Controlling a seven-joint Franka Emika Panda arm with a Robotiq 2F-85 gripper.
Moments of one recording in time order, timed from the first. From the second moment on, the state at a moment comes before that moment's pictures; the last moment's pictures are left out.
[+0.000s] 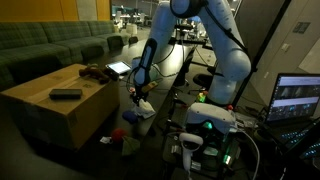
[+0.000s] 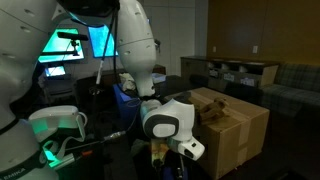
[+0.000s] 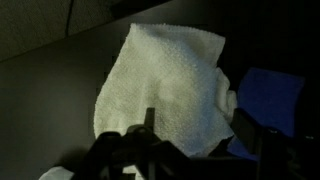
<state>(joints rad) -0.06 0.68 -0.10 -2.28 0.02 2.84 0.16</state>
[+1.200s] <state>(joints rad) 0.19 0.47 0.08 -2.40 0.02 2.83 0.19</state>
